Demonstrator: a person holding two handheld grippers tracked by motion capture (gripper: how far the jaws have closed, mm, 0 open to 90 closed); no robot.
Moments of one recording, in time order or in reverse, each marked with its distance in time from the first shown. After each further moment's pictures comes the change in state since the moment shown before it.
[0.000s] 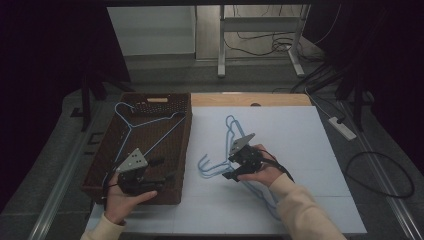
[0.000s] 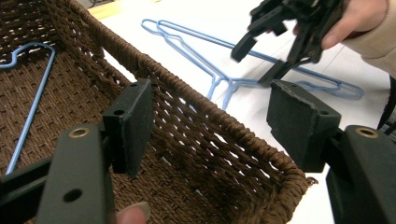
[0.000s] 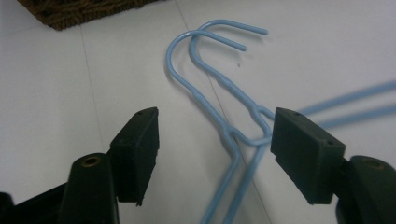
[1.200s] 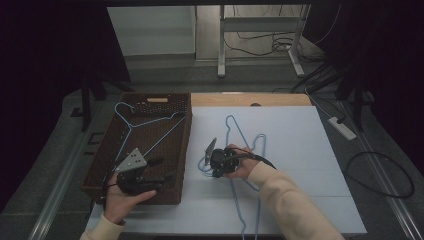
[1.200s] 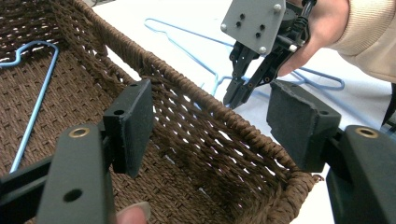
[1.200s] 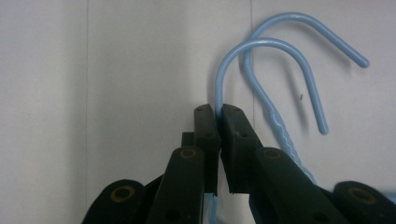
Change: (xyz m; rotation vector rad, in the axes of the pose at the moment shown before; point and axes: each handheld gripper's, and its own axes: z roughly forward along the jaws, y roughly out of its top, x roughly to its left) left arm 0.002 -0.001 -0.001 0.000 0.006 -0.002; right arm 0.008 0.044 0.054 0.307 0.108 -0.311
